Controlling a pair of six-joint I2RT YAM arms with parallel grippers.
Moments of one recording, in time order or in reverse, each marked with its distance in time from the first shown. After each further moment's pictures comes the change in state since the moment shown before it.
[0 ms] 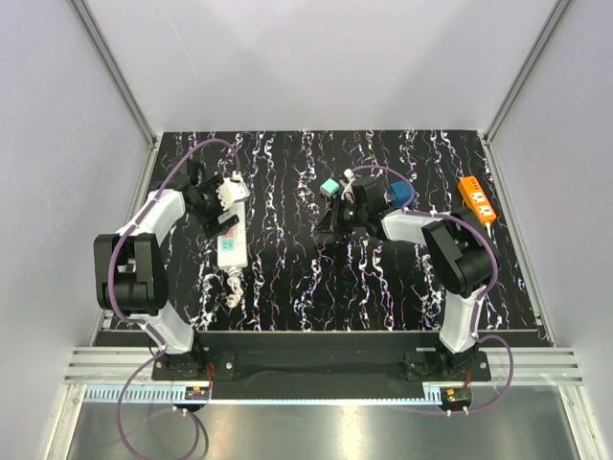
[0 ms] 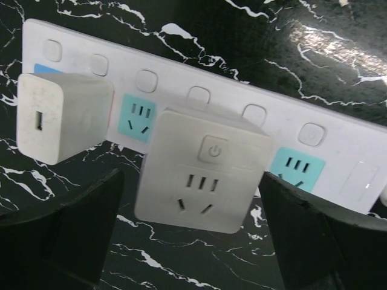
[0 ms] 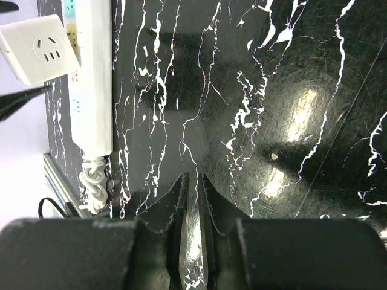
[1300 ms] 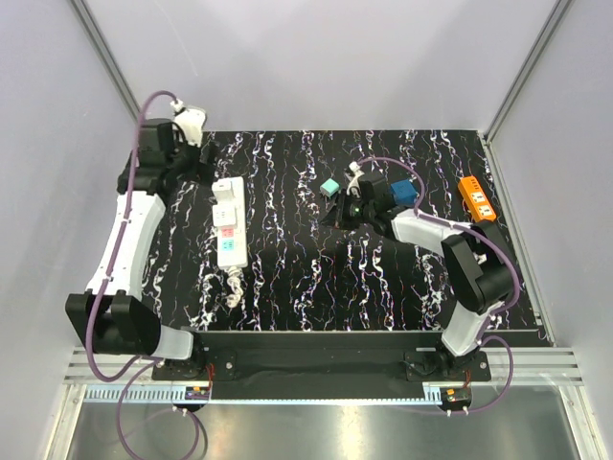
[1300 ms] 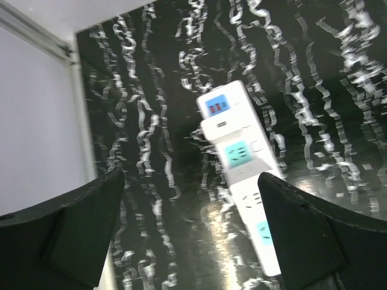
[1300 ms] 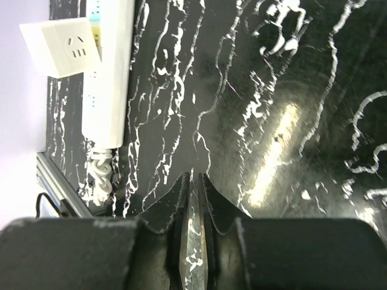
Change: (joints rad) left arm -0.077 -0.274 0.238 0.053 -0.411 -0.835; right arm -0.001 -0.148 -0.019 -0.093 0.047 -0.064
